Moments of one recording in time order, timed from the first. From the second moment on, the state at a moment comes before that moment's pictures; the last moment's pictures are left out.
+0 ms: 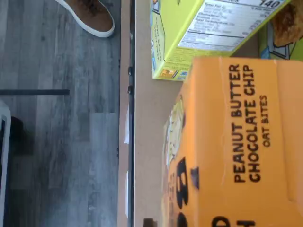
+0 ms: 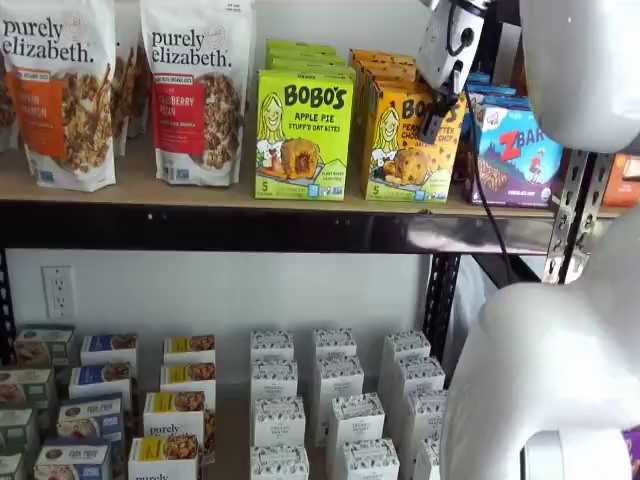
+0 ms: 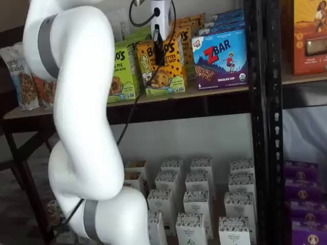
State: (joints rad) arm -0.15 -0.18 -1.49 0.24 1.56 -1.69
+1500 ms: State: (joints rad) arm -0.12 -0.17 -1.49 0.24 1.56 -1.66
